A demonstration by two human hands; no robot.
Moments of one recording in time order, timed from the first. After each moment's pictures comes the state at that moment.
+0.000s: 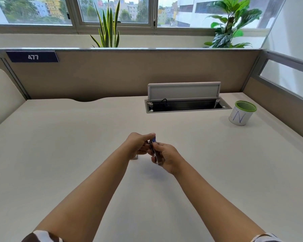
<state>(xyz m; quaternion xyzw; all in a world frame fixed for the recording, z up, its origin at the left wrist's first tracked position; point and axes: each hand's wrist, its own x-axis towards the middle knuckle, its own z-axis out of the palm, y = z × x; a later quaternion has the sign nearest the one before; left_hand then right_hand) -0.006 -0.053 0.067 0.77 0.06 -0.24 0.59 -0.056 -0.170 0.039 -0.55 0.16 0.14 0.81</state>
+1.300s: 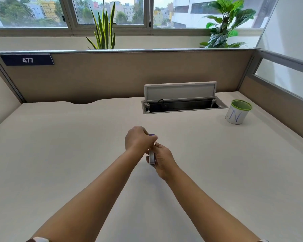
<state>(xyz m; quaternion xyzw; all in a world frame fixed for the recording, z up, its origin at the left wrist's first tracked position) -0.026 -0.080 0.091 0.92 0.02 -0.02 0.39 -0.065 -0.153 0.035 -0.51 0.16 0.06 0.84</state>
